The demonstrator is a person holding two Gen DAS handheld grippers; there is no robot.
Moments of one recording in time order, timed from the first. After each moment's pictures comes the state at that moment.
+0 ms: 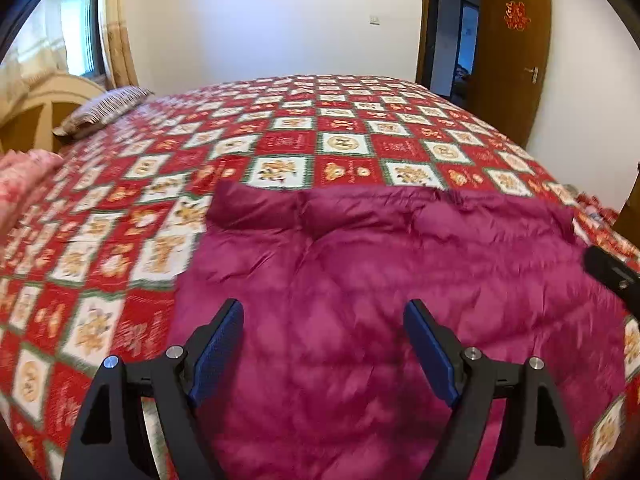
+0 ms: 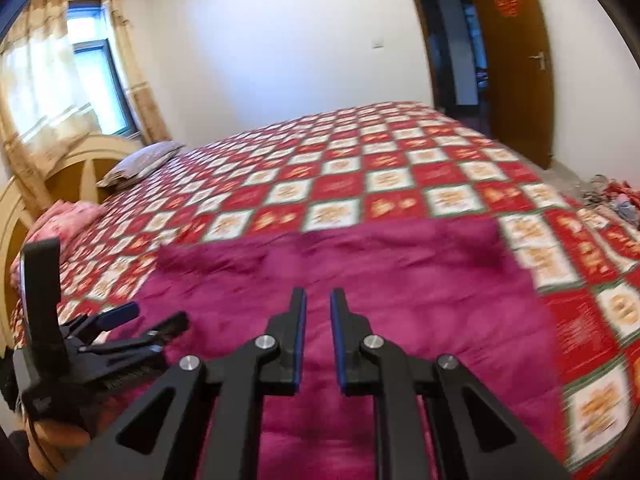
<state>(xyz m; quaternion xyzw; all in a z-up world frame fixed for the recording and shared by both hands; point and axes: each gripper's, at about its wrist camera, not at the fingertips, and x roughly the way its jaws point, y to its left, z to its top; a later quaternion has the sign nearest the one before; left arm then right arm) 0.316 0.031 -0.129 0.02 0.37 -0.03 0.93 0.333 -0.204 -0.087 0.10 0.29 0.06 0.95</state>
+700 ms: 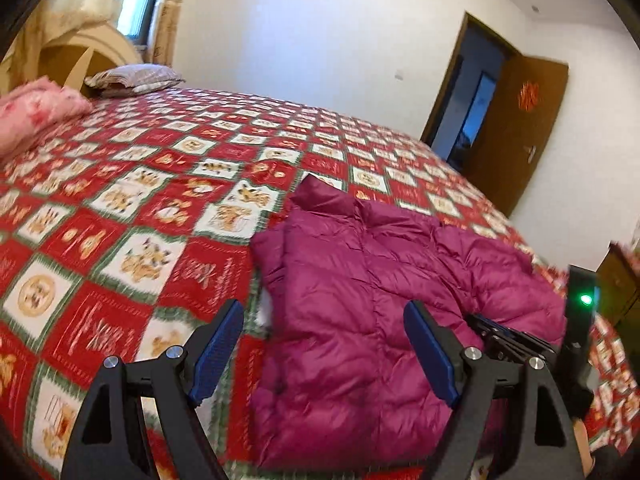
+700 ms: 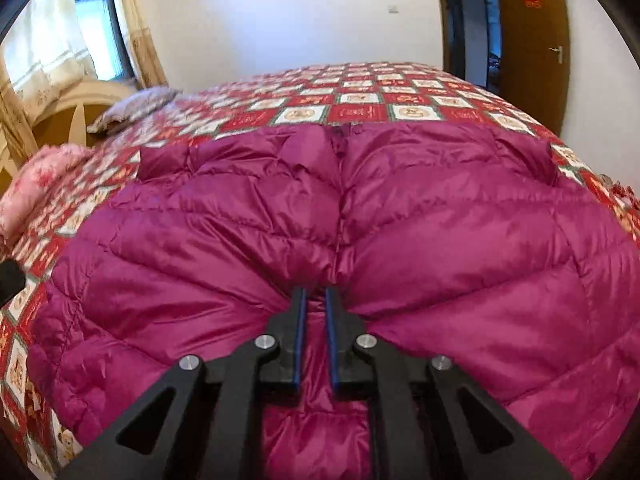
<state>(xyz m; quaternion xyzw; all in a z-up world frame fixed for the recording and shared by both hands) 0.240 0.120 -0.123 -0.13 0.31 -0.05 0.94 0.354 -0.169 -0.156 0.05 0.36 0.05 0.93</state>
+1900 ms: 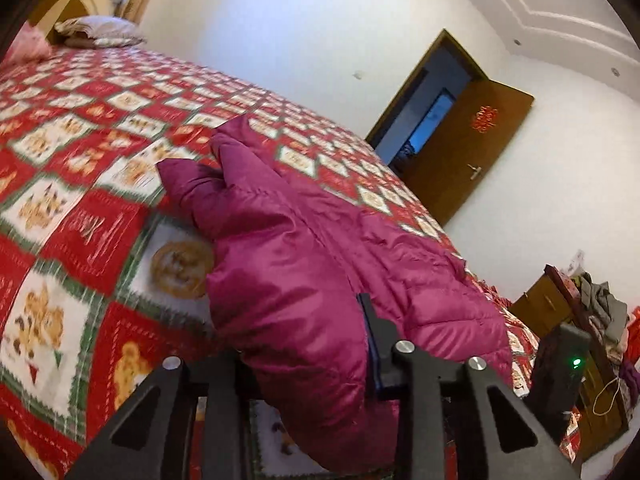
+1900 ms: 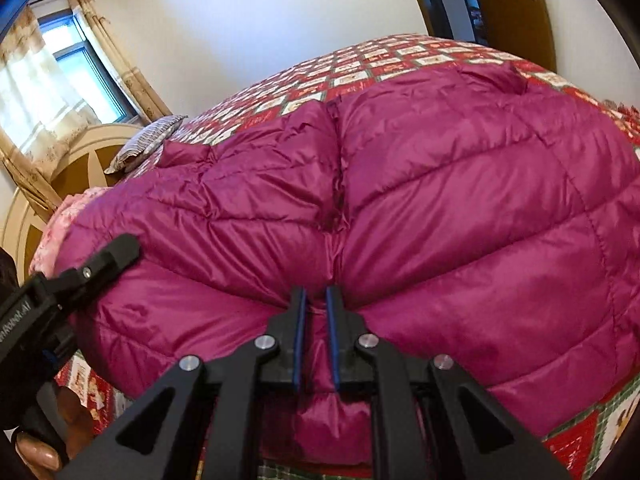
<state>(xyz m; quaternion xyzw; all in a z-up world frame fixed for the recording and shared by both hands) 0.263 0.080 -0.145 -0.22 0.31 -0.17 0.91 0.297 -0.184 -0.166 0.19 0.35 0.08 0.91</state>
